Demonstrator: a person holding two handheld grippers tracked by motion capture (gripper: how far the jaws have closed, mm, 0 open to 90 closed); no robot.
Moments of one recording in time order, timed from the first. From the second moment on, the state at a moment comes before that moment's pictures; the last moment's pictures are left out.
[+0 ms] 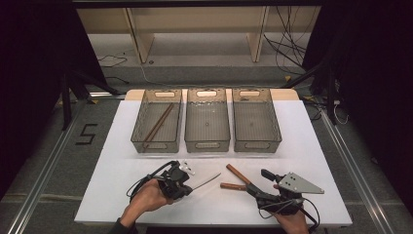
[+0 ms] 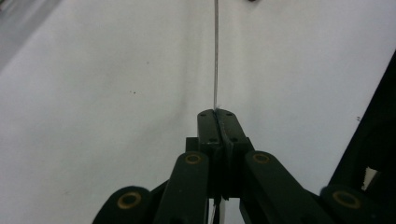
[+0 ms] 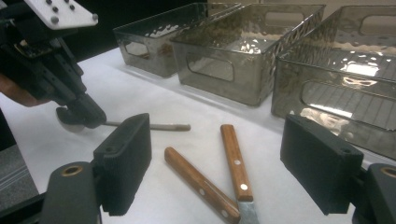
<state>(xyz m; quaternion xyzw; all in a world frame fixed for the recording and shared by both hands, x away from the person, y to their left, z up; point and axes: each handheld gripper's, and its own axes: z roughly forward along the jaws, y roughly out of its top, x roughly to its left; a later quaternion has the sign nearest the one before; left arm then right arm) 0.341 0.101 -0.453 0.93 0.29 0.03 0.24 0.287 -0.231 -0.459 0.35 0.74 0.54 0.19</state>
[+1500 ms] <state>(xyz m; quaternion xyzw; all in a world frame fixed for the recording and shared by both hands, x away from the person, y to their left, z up) 0.308 0.059 -0.435 0.96 0.18 0.00 0.22 0.255 -0.141 -0.467 0.09 0.88 0.38 0.27</state>
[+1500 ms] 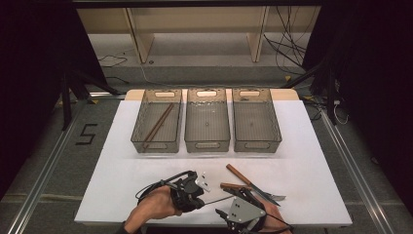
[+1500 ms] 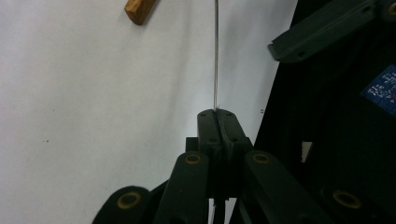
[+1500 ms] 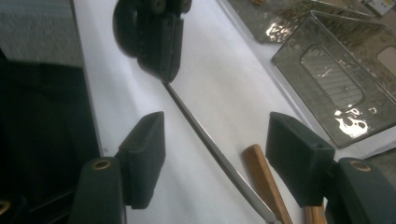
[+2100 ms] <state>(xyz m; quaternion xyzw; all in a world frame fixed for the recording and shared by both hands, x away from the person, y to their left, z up) 0.301 0.051 -0.431 0.97 0.15 0.00 0.20 0.247 -0.122 -0.477 0.00 0.90 0.30 0.30</state>
